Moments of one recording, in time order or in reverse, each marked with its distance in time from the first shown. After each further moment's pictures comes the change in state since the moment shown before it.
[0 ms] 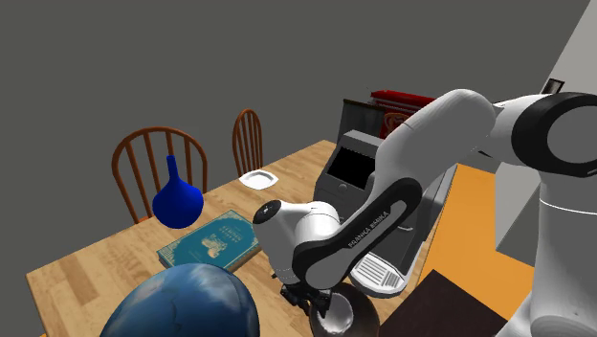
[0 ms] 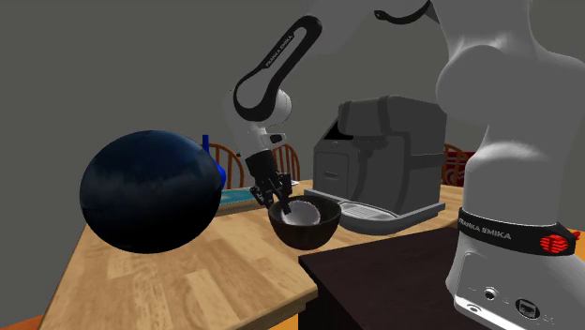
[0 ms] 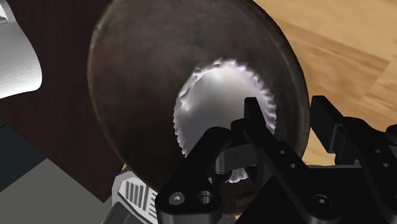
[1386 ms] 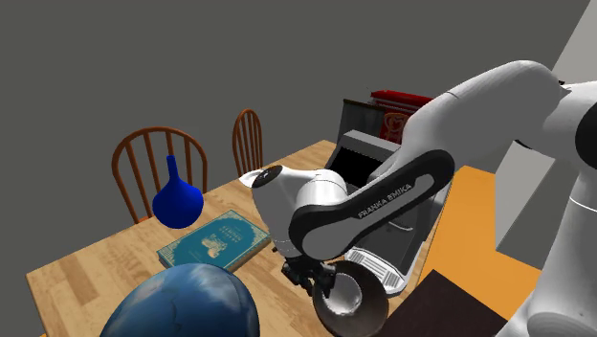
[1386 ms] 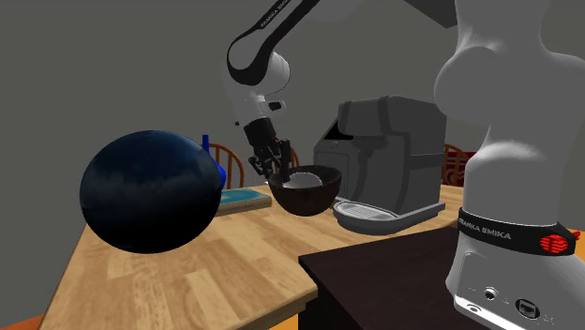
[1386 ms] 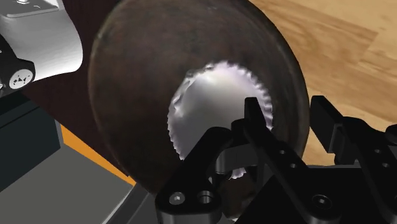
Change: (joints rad) arm -0.049 -0.177 0.065 0.039 0.134 -0.164 -0.099
